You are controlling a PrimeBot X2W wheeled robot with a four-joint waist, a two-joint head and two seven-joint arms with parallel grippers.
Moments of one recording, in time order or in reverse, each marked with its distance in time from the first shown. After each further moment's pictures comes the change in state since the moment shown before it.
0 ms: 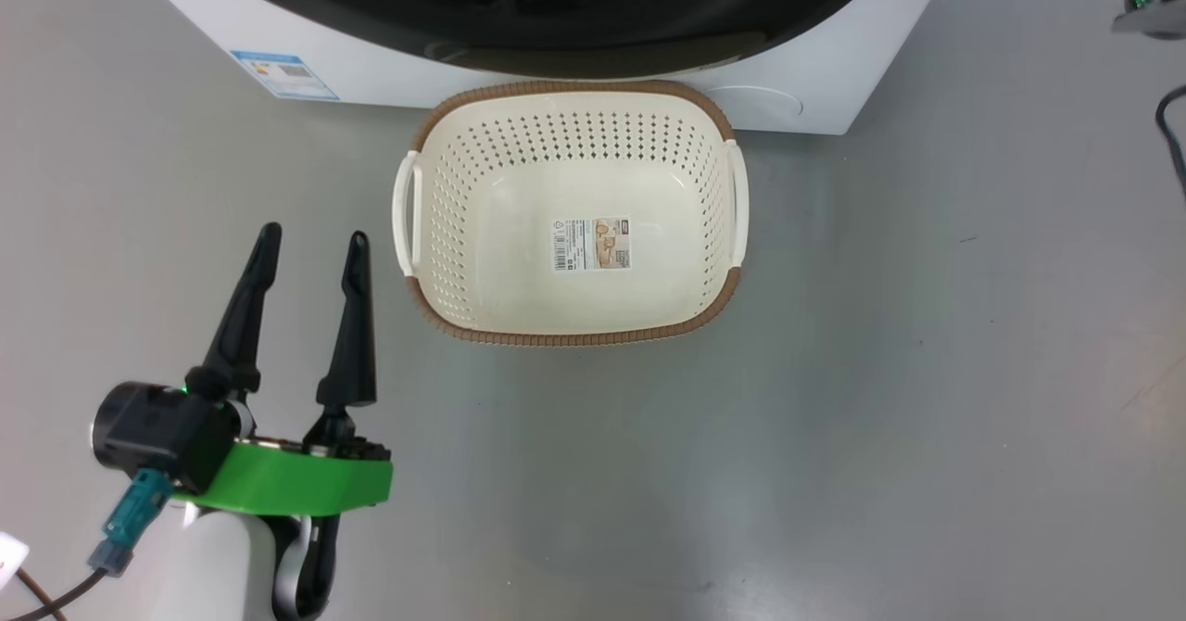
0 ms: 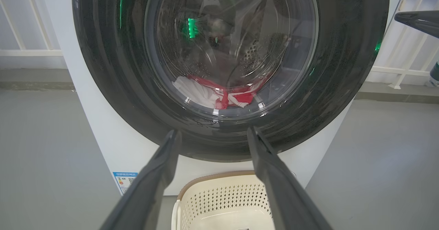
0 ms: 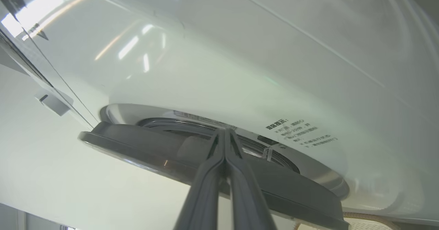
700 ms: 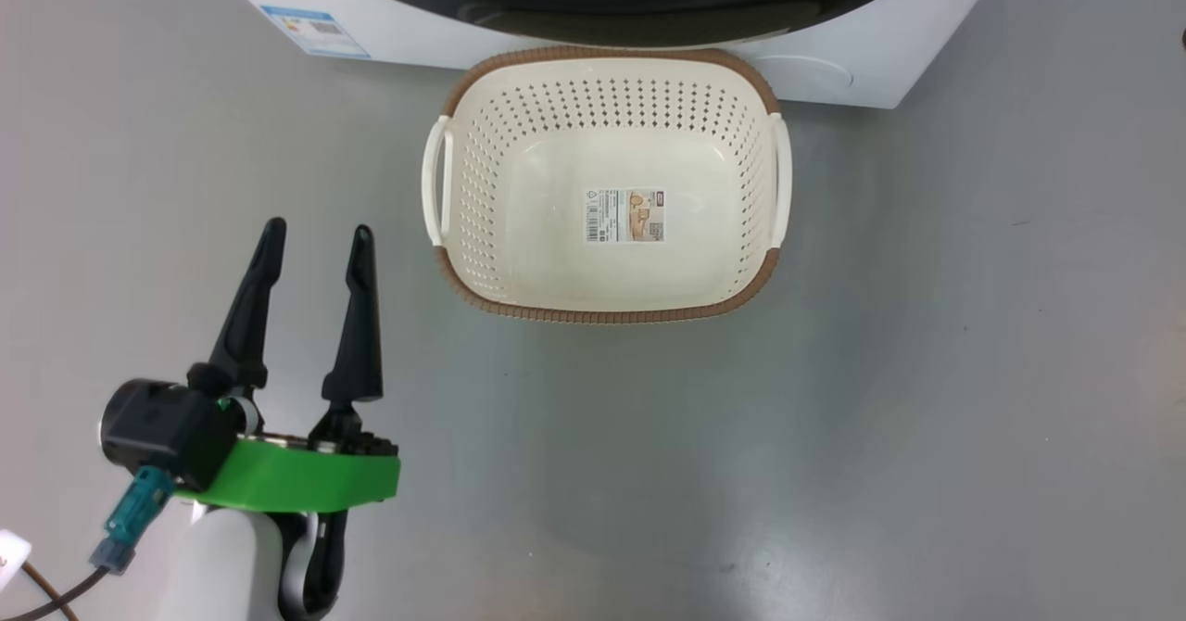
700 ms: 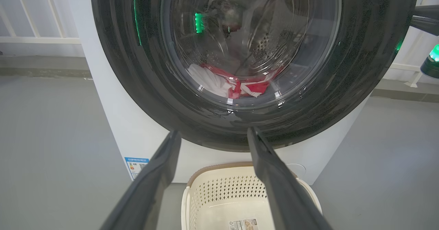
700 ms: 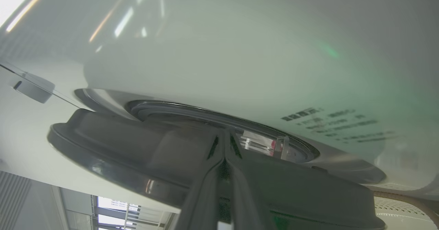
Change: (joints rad) left arm -0.004 0.000 -0.018 -0.009 -0.035 0.018 0.000; right arm -0.135 0.025 -0.002 0.129 0.043 0.000 0.209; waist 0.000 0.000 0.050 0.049
